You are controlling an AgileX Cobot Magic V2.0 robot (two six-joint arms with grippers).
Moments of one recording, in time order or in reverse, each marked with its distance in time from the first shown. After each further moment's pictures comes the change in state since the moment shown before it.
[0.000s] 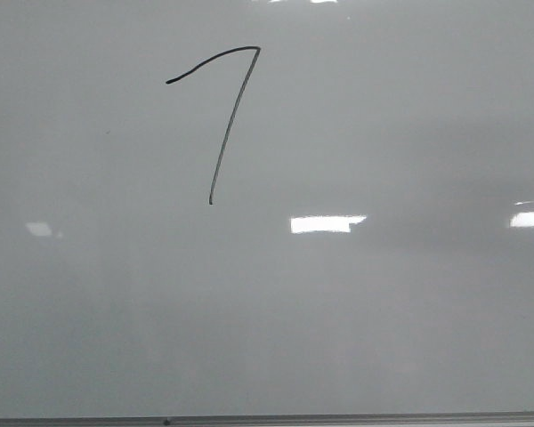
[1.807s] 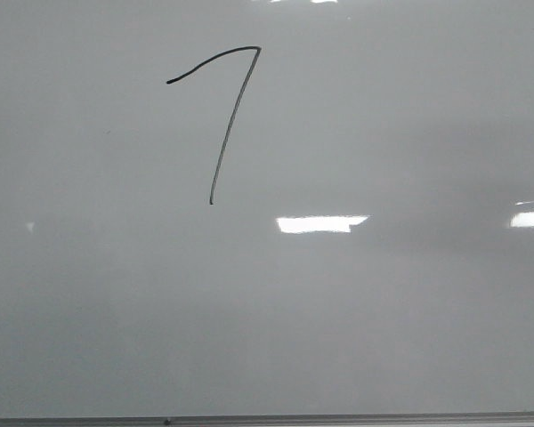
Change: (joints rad) left arm 0.000 -0.104 0.602 0.428 -0.513 -0.448; right arm 0.000 0.000 0.000 0.000 0.008 0.000
